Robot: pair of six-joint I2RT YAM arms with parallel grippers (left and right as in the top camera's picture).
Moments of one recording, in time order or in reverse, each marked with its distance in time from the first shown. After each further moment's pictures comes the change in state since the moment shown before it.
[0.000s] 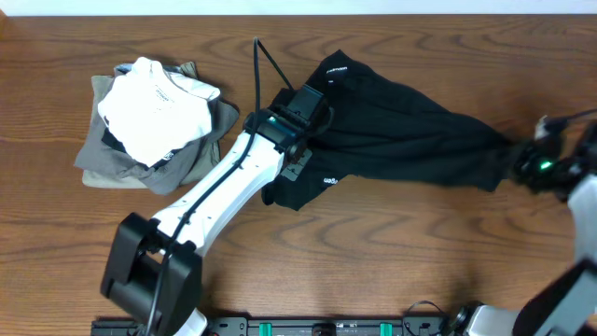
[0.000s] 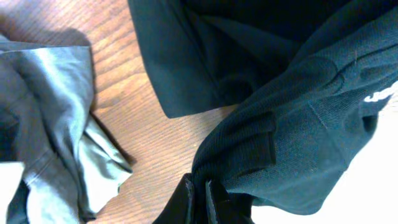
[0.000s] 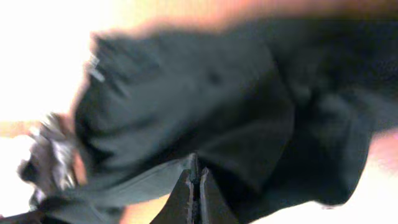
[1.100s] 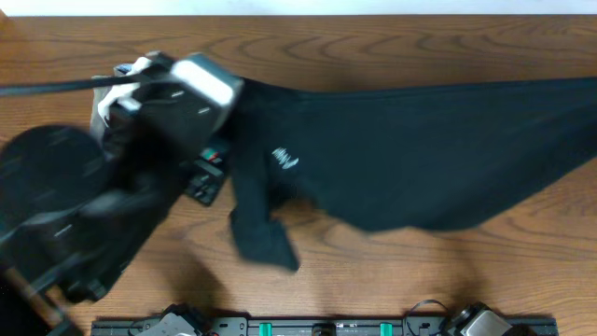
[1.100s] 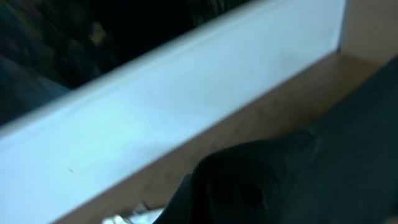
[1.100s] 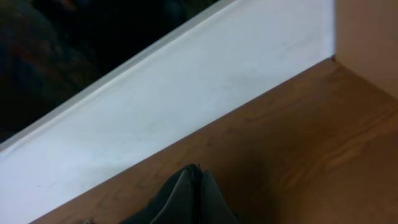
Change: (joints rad) left arm -0.121 -0.480 0.891 -0.302 0.016 0.179; right arm -0.208 -0.147 1.241 -0.690 0.078 0.091
